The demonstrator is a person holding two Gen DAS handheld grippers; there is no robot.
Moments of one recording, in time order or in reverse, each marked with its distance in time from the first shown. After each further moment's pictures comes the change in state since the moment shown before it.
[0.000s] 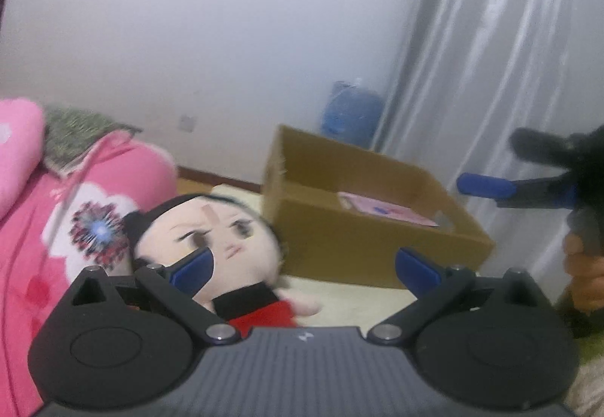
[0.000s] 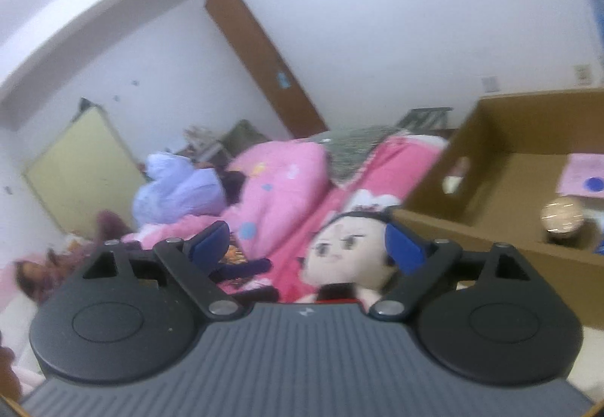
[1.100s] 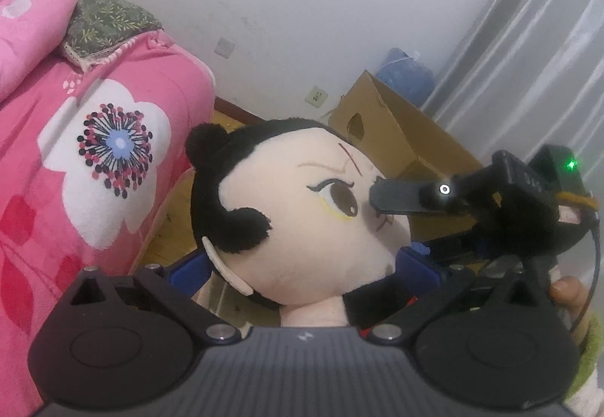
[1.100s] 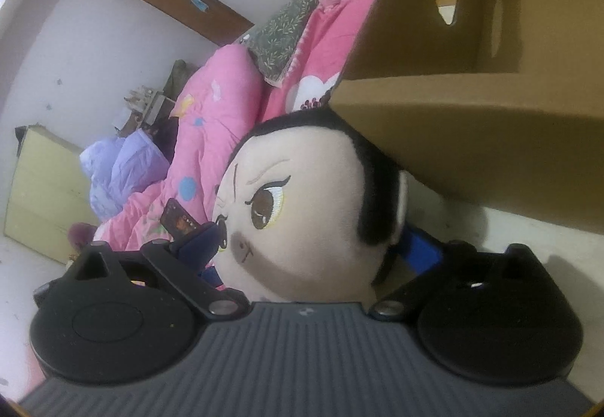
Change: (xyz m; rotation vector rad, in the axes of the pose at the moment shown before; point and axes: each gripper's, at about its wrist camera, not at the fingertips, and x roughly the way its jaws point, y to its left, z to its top) left arm 0.079 0.108 -0.021 -0.230 0.157 -0.025; right arm 0.220 -0.087 -0.056 0.371 0.320 -0.116
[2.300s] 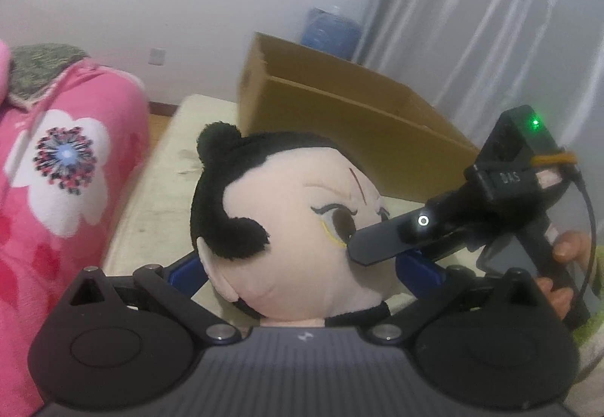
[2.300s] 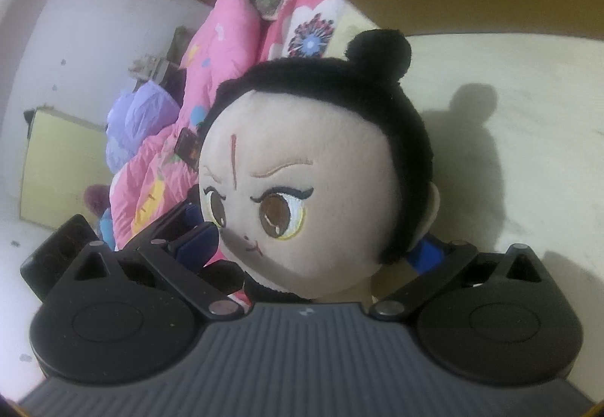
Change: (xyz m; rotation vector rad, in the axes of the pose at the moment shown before) left arm -0.038 -0.095 -0.068 0.277 0.065 -0.063; right arm -0.086 -0.019 -0.103 0.073 0.124 0.026
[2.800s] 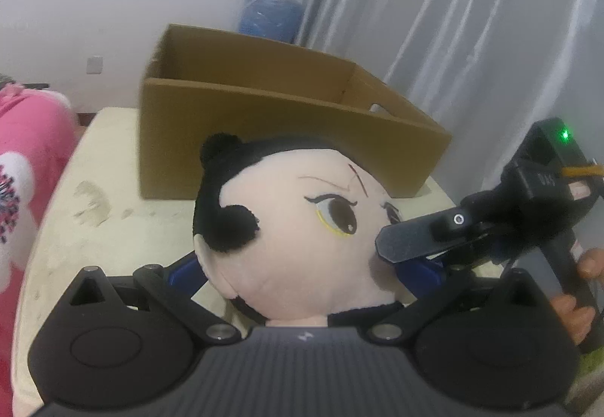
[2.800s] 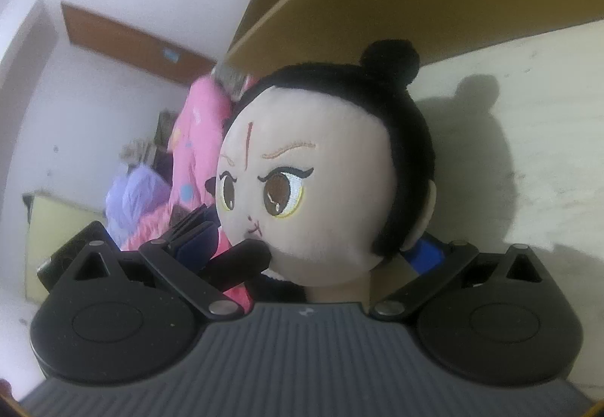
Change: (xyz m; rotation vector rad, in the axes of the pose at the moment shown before) left arm 0.075 -0.049 0.029 0.121 0.051 -0.107; right arm -0.079 -0.056 -0.032 0.156 -0.252 -0.012
